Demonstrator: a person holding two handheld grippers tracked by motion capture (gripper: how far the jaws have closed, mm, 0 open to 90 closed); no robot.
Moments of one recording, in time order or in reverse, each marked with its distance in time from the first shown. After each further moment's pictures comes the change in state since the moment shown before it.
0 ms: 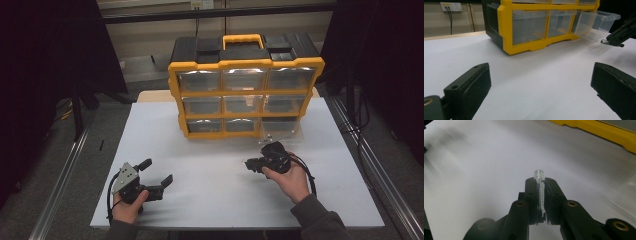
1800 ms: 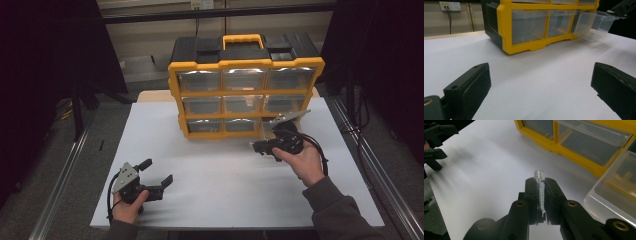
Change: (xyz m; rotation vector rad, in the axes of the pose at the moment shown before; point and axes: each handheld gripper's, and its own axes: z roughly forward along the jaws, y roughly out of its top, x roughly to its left) left arm 0.000 0.000 0.000 0.000 -0.009 -0.005; right arm -0.014 0.042 -0.046 -0.038 0.005 -0.008
